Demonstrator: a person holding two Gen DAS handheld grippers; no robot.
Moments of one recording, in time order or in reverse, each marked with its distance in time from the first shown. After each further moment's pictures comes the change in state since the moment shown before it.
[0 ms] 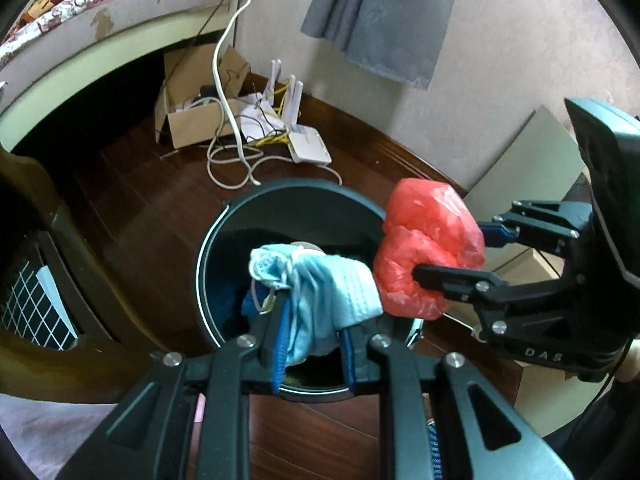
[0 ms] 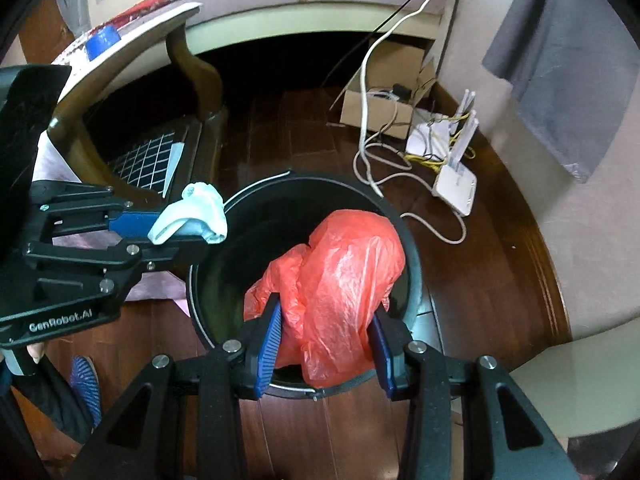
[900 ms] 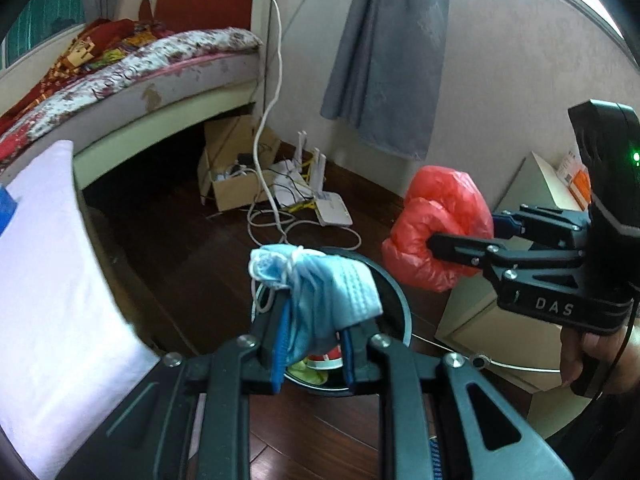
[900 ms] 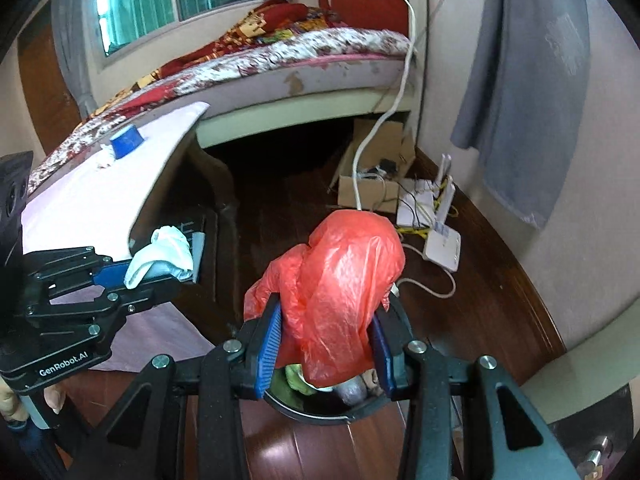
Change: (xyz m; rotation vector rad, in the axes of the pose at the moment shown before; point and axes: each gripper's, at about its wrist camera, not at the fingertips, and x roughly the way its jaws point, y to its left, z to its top) left arm -0.109 -0.019 0.003 0.016 -0.208 0.127; right arm -0.111 0.008 0.019 0.116 -0.253 -0.005
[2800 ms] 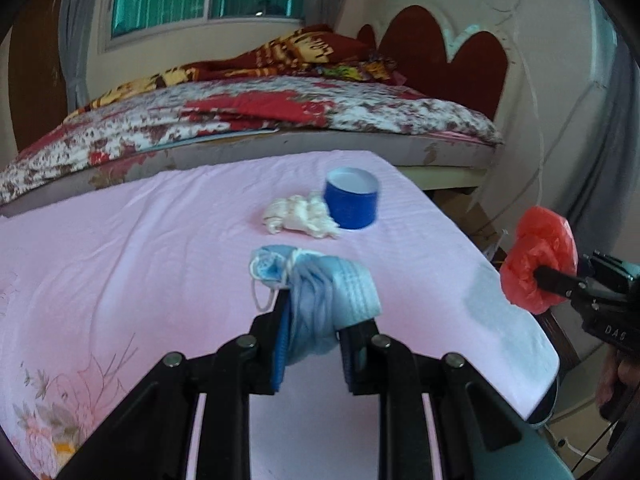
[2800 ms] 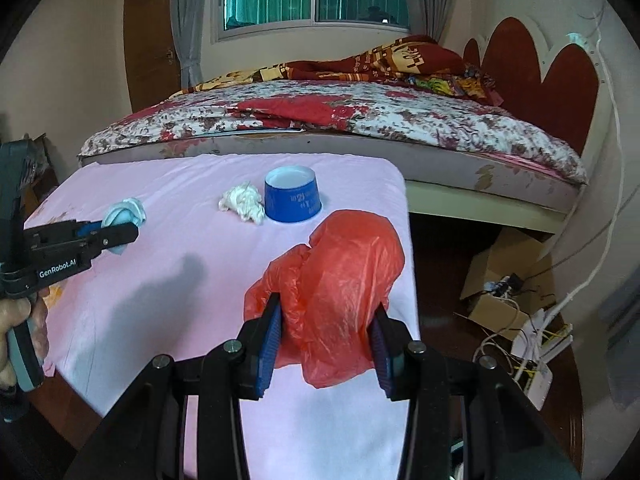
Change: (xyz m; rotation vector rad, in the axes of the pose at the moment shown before) left arm -0.165 0.325 -0.053 -0.396 -0.189 0.431; right arm 0.067 0.315 0.148 -0.344 -0.120 0.214
